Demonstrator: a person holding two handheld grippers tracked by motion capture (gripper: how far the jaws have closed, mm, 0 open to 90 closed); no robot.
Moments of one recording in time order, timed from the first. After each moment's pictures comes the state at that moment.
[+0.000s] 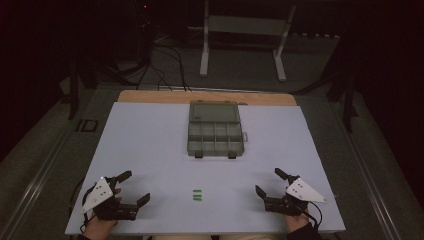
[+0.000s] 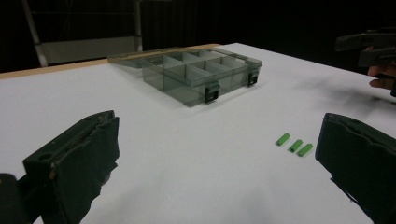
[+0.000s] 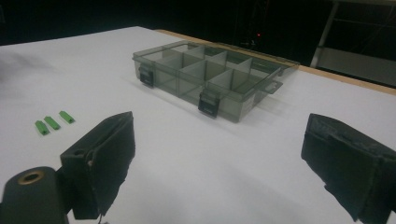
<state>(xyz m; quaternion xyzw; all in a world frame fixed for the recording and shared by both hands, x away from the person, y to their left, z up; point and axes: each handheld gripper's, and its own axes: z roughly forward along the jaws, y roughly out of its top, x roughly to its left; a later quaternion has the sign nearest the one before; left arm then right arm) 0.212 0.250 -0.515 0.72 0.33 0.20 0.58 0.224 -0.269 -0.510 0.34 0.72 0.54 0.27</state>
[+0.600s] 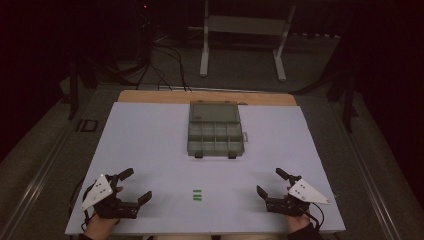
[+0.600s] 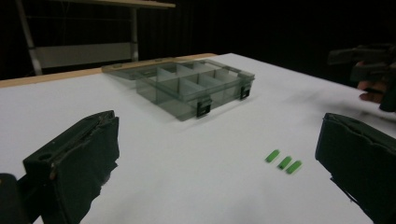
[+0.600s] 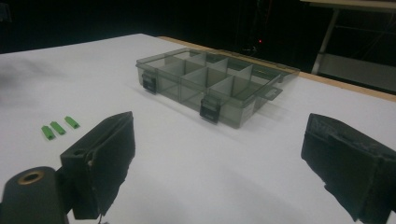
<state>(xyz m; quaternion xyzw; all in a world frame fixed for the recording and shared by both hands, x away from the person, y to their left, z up) 0.214 0.243 -0.500 0.71 0.33 0.19 0.60 0.222 -0.272 -0.508 0.33 0.72 0.55 0.27</state>
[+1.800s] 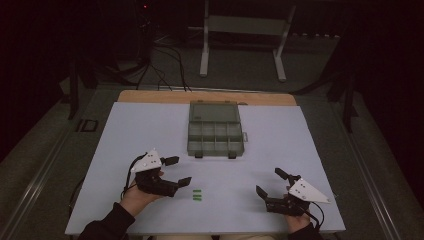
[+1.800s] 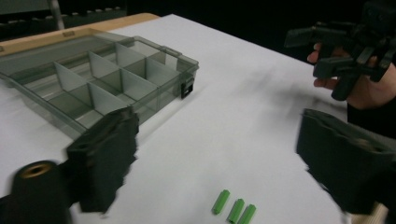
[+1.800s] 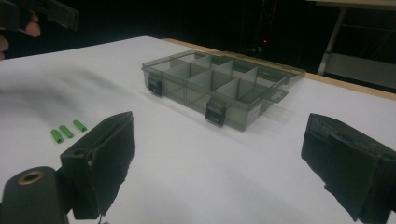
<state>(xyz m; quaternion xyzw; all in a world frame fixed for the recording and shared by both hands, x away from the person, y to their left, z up) 0.277 0.148 -0.467 0.80 0.27 0.07 0.54 0.222 -0.271 -0.505 0.33 0.72 0.55 0.26</state>
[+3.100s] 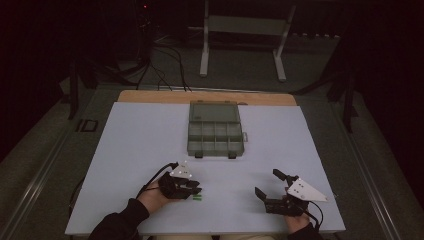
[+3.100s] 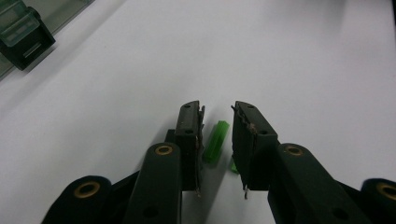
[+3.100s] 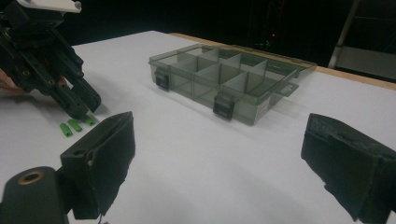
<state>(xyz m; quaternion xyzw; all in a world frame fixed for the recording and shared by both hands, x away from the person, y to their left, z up) 0.290 0.100 -0.520 0.90 0.20 0.01 0.38 0.223 -0.270 -0.508 0.33 0.73 0.55 0.24</state>
